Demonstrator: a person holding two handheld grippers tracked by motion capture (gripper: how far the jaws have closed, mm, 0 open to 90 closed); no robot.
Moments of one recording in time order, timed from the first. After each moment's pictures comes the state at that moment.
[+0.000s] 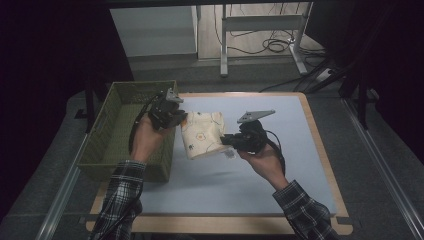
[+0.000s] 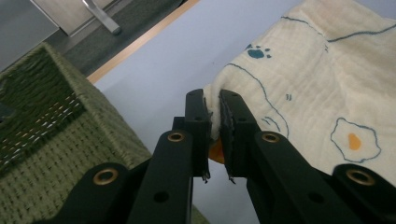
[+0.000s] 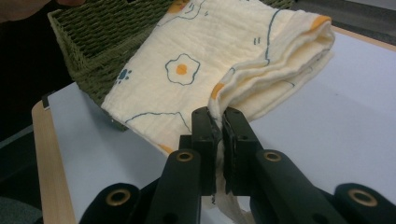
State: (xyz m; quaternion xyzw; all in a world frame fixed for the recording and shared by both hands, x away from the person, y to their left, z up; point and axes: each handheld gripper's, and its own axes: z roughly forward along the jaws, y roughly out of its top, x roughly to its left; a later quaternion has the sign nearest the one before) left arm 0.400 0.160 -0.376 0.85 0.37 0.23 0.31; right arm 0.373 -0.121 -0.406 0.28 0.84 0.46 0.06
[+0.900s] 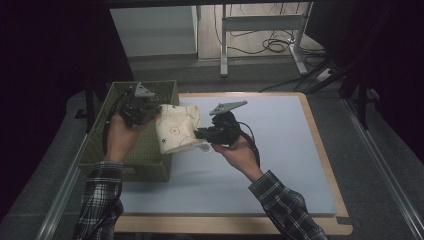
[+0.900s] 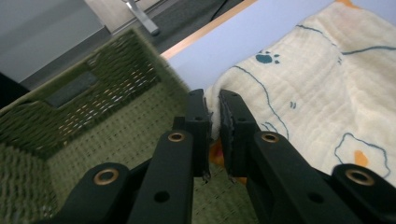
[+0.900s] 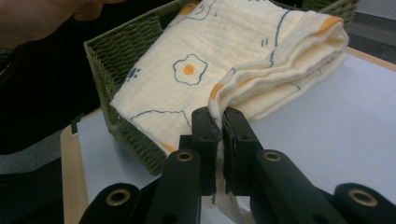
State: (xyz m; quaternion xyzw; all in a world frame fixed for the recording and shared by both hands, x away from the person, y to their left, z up) left arm 0.386 0.225 -0.360 0.81 0.42 0.27 0.31; right arm 0.380 -0.052 -0.391 0.25 0.84 0.48 0.03
